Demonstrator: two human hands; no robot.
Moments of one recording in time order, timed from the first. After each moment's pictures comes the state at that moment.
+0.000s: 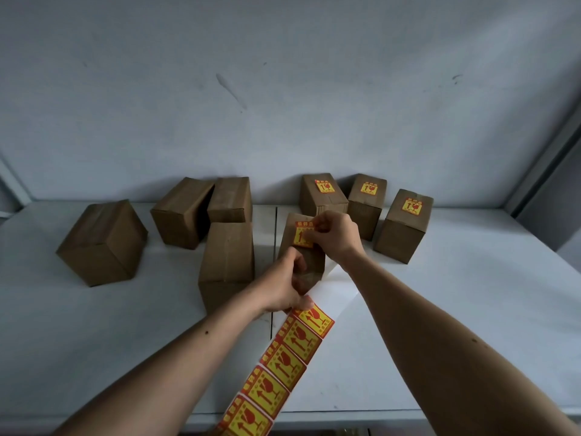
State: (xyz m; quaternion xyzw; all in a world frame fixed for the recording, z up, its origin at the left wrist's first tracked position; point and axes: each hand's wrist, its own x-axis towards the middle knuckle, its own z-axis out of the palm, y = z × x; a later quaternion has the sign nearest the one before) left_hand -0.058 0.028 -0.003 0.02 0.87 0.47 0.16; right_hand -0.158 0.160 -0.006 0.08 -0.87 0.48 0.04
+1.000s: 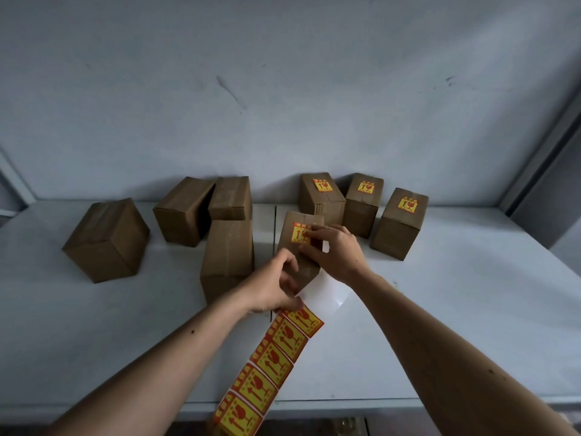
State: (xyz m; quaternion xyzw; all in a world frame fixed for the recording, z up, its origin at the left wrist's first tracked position) left_hand -0.044 0.012 -0.005 0.05 0.86 0.48 0.16; right_hand -0.125 0.176 -0.013 0.21 -0.94 0.26 0.07
